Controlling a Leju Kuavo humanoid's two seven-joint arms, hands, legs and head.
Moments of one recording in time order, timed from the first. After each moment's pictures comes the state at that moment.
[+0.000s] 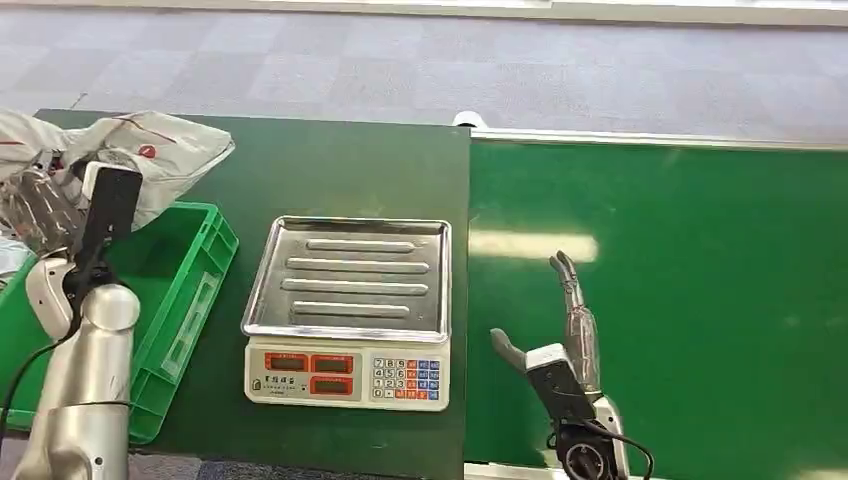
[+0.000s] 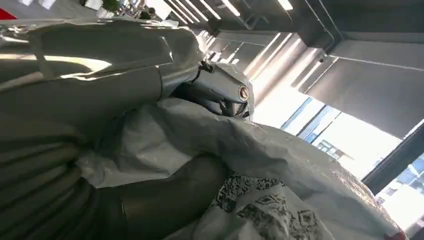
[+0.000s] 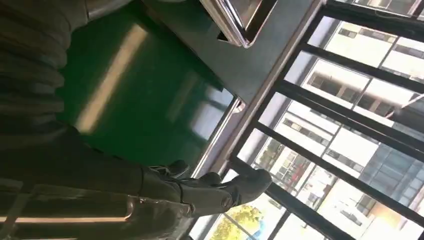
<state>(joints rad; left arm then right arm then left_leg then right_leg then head) -0.54 0.10 0.20 -1.24 -0.93 0.61 -0.07 -0.04 0.08 0.30 -1.39 0.47 -0.23 -0.41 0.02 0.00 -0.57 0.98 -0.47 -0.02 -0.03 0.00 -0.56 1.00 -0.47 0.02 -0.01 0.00</state>
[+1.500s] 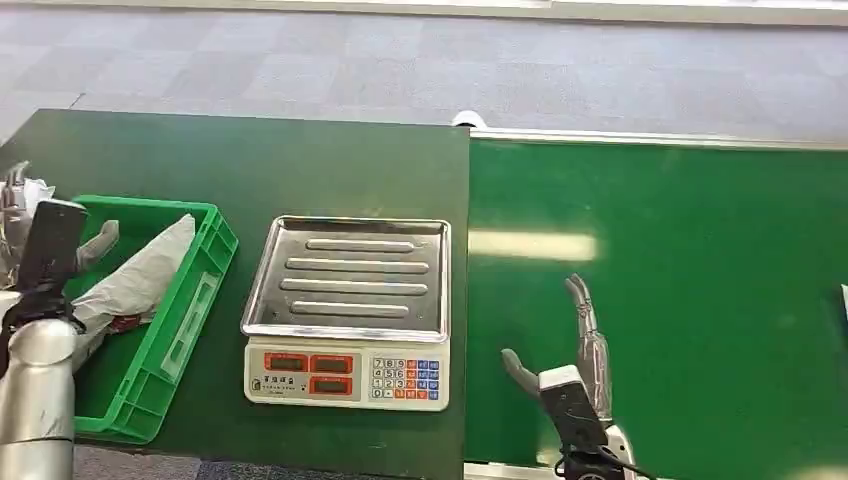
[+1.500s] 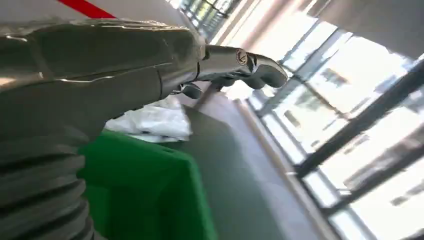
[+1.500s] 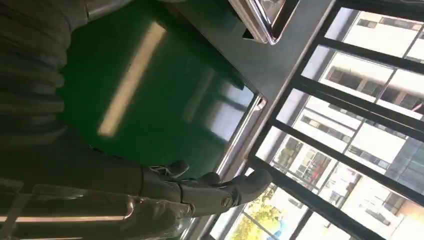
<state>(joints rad) -0.37 0.23 0.25 -1.33 -0.47 0.35 -0.24 0.07 0.06 0.30 -1.46 0.43 -0.26 -0.38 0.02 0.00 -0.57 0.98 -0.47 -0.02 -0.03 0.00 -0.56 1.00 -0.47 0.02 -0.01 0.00</state>
